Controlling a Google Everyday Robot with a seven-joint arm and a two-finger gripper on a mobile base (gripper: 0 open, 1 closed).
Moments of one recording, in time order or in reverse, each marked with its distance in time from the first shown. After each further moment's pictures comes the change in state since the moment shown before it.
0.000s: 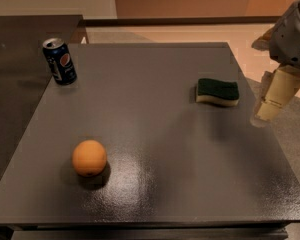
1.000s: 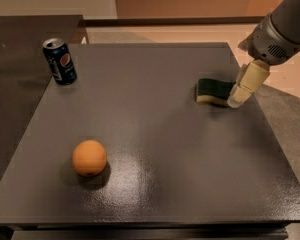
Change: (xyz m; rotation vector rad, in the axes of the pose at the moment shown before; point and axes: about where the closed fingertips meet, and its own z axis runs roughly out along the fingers) arm -0.003 -0.073 0.066 -0.002 -0.102 0.089
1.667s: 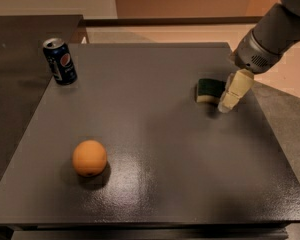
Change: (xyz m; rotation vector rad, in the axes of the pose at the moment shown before) arm 0.001 -0.010 0.051 -0.079 0.009 0.009
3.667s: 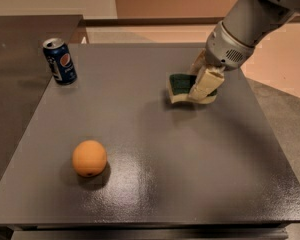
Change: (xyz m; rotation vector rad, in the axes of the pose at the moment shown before) arm -0.077 0.063 -0.003 -0.156 -0.077 -0.212
